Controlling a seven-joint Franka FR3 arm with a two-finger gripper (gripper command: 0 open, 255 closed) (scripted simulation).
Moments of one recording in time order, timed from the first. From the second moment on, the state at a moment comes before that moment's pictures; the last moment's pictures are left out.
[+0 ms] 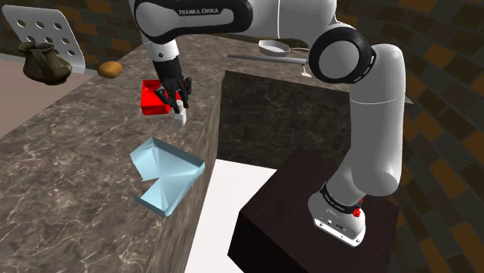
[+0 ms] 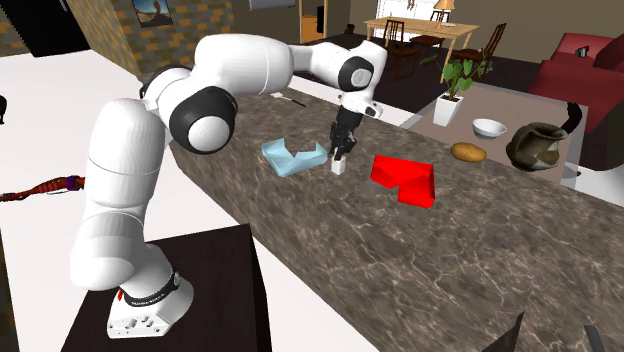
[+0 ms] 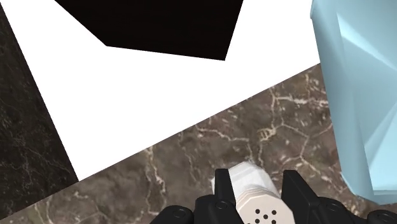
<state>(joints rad) 0.18 0.52 0.24 -1.28 -0.04 1.50 0.30</state>
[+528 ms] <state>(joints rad) 0.19 0.52 0.24 -1.17 -0.04 1.40 0.31</state>
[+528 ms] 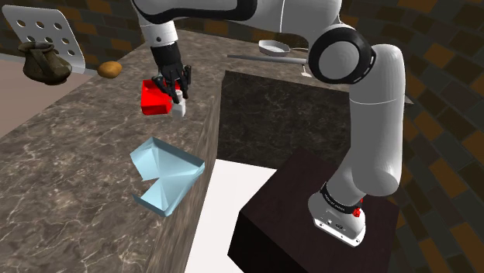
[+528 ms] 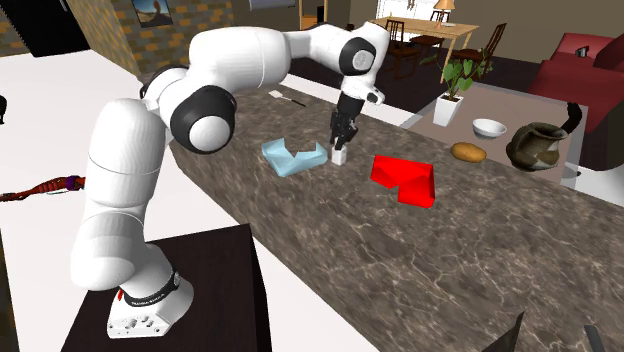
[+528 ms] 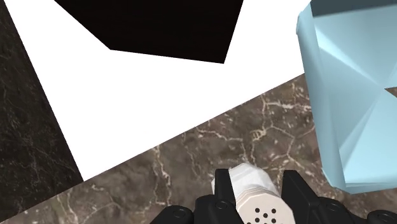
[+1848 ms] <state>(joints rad) 0.36 0.47 0.32 -1.09 0.00 1.28 0.55</state>
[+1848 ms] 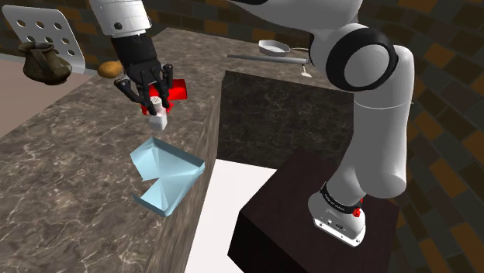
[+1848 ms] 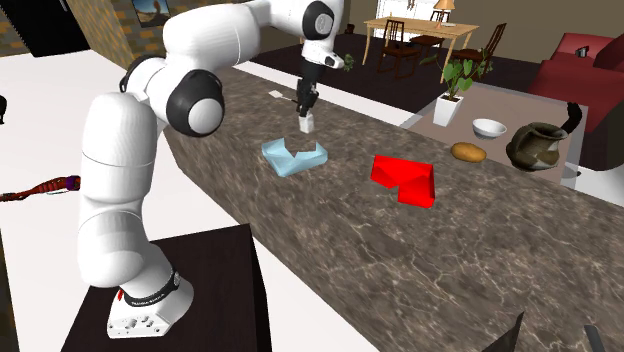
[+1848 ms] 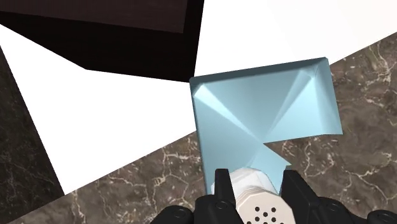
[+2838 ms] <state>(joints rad) 0.41 0.43 0.34 -1.28 0.02 1.45 0.64</state>
